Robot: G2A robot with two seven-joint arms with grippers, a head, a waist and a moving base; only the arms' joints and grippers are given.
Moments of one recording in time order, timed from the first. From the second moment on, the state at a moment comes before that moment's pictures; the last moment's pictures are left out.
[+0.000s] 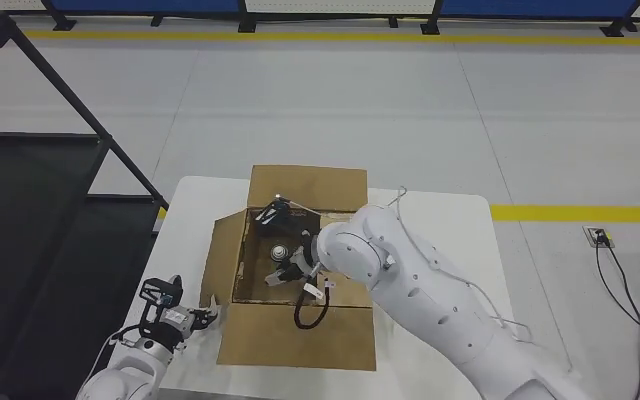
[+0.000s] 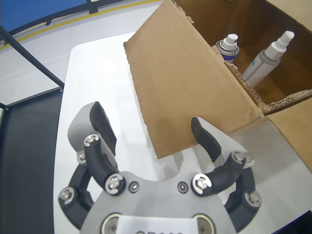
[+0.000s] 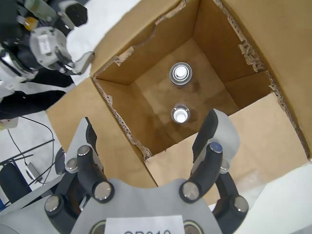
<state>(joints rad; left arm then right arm) 1.52 -1.12 -1.63 -1.69 1.26 -0.31 -0.05 -0.32 -1.50 0.67 -1.30 -0.71 -0.06 1.24</state>
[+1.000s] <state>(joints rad) 1.71 -1.11 -1.78 -1.90 1.16 -0.38 0.11 -0.25 -1.59 0.52 -1.05 -0.90 -0.11 1.03</state>
